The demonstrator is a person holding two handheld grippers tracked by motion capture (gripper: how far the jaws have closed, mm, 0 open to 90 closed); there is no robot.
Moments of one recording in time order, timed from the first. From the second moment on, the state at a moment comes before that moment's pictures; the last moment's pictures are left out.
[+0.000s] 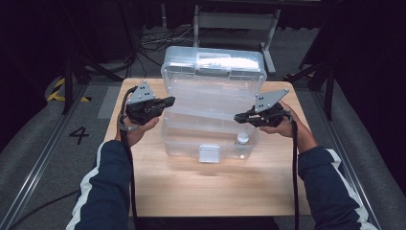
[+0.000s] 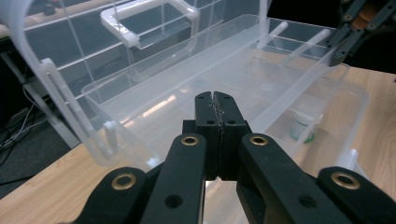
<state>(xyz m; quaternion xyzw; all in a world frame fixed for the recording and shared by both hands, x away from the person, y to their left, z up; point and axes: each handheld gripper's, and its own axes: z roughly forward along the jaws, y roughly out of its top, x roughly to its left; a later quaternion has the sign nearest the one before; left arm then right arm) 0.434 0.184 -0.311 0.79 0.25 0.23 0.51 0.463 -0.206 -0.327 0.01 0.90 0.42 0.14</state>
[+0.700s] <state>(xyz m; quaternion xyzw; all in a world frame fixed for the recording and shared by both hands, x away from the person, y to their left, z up) 0.476 0.174 -0.295 0.78 0.29 0.26 0.50 0.460 -0.206 -0.327 0.00 0.90 0.41 0.14</state>
